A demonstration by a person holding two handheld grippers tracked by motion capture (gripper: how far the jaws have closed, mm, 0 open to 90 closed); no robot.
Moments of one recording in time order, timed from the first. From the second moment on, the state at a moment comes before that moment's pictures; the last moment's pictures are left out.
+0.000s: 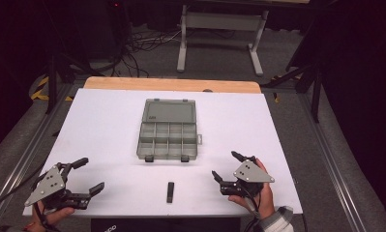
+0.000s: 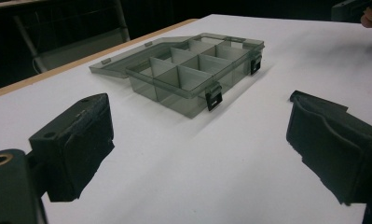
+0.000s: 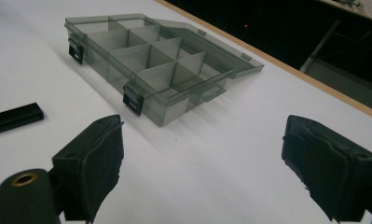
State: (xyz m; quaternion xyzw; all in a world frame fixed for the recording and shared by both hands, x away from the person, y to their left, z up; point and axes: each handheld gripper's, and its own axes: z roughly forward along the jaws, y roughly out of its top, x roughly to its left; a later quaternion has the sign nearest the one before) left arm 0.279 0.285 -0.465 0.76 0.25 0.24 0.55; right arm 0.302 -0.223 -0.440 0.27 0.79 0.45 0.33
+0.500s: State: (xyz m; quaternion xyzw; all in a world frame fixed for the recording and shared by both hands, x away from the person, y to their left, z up) left arm 0.278 0.277 -0.473 0.78 0.23 0.24 0.54; right arm 0.306 -0.202 -0.438 0.22 0.83 0.44 0.27
